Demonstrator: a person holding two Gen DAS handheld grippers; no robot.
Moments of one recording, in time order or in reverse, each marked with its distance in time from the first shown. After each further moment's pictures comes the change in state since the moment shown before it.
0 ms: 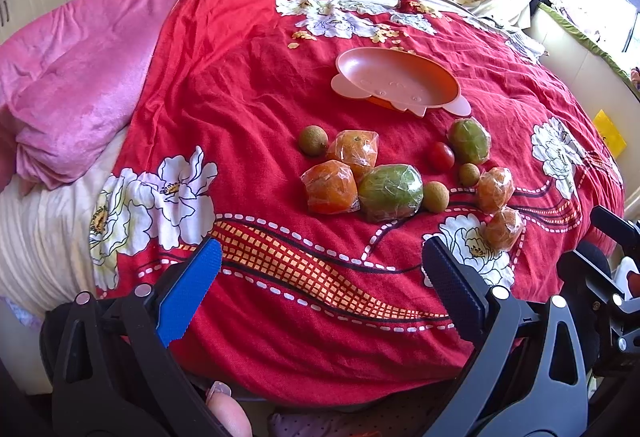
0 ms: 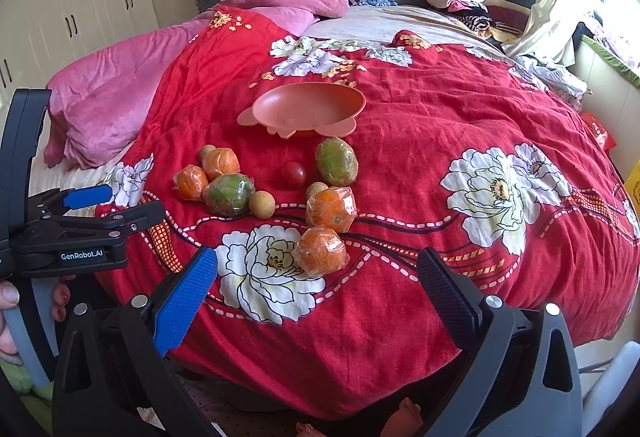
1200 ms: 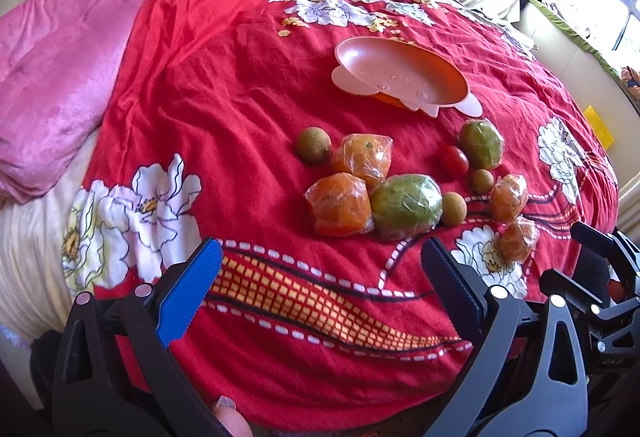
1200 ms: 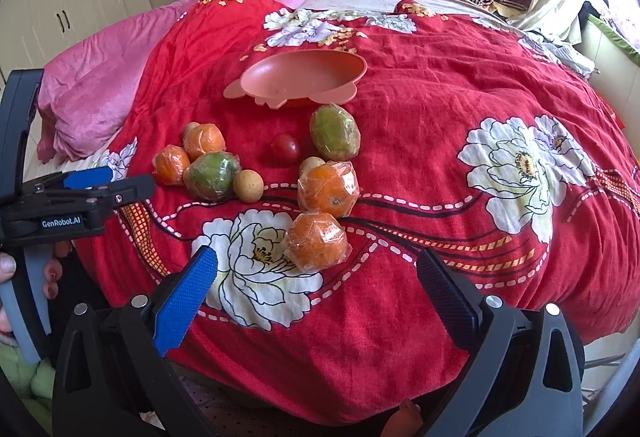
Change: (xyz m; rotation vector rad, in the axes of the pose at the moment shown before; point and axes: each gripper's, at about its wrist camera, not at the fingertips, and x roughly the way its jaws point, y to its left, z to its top) left arm 0.038 0.020 0.018 0.012 0.047 -0.082; right arm 0.042 -0.009 -0.002 0.031 0.101 0.021
